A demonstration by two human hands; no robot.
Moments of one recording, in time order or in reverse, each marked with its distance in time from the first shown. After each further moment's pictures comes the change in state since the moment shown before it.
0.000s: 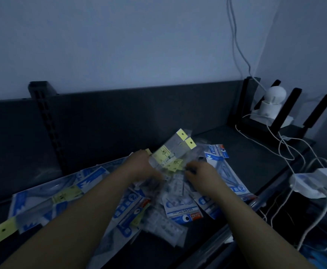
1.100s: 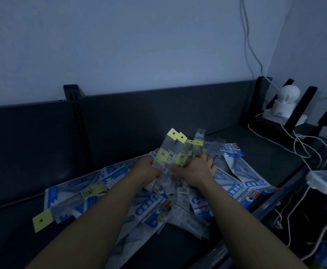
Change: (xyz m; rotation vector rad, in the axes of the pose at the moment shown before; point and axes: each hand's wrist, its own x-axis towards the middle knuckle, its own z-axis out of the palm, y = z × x) left_hand -0.018 -0.042 0.001 -0.313 0.120 -0.065; right_hand 0.021 -0.055 0.047 -0.119 0.047 0.192
